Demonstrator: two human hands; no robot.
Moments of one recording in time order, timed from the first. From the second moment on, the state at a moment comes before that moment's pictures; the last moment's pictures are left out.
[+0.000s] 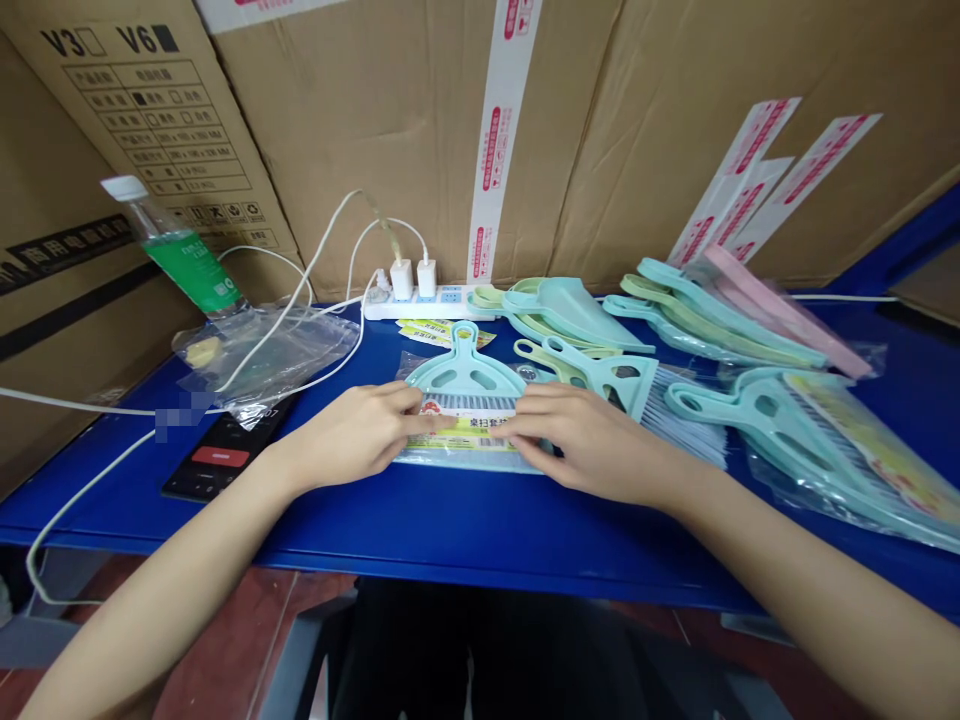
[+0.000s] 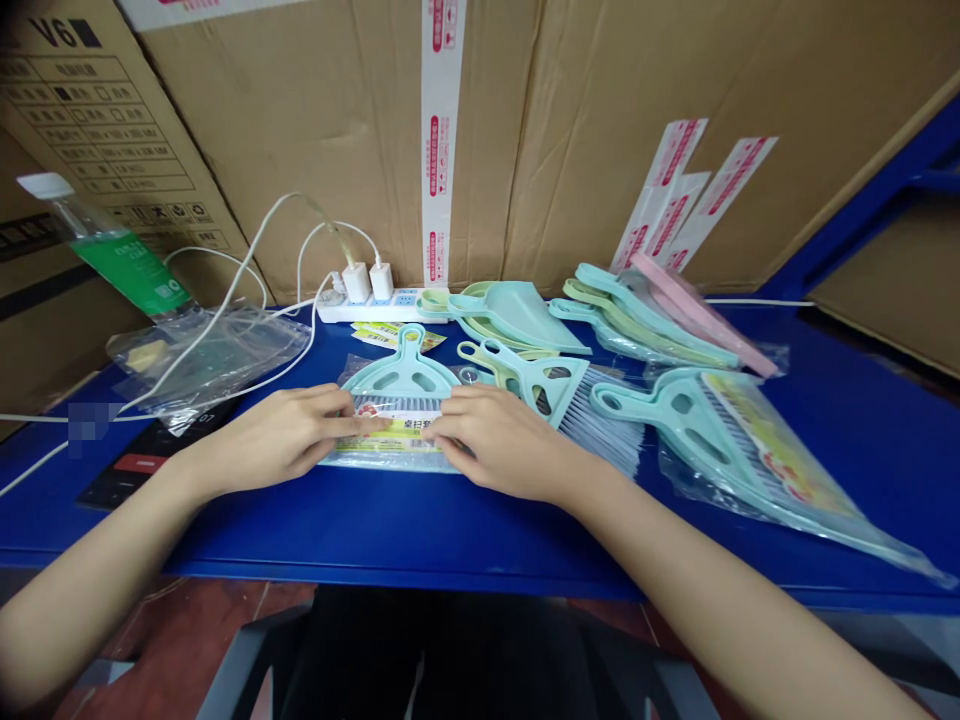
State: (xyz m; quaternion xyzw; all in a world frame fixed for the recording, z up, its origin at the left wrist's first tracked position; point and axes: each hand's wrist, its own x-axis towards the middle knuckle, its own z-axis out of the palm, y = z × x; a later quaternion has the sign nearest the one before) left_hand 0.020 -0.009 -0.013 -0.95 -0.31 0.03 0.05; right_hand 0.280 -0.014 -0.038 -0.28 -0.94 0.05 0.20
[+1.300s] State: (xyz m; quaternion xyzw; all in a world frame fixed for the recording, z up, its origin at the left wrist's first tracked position) left_hand 0.023 -0.007 -0.019 -0.95 -0.31 -0.01 0.05; right_hand 0.277 -0.016 -0.039 -0.27 -0.95 0.02 0.15
